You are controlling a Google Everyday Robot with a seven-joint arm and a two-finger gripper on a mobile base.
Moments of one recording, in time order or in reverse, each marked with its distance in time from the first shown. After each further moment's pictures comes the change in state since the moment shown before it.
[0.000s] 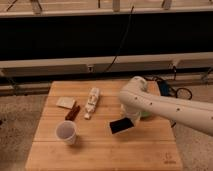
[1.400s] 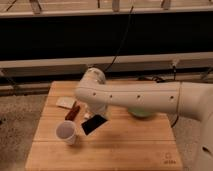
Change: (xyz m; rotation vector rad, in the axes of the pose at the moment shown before) arm -0.093 -0.129 -0.057 -0.004 0.059 -0.283
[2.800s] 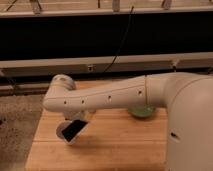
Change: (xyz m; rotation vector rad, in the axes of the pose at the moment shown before) arm -0.038 -0.069 -0.015 0.023 0.057 -0.163
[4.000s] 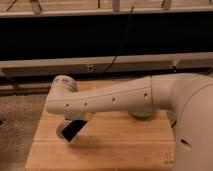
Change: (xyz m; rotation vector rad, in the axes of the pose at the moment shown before) arm -0.001 0.000 -0.008 0.046 0.035 -0.050
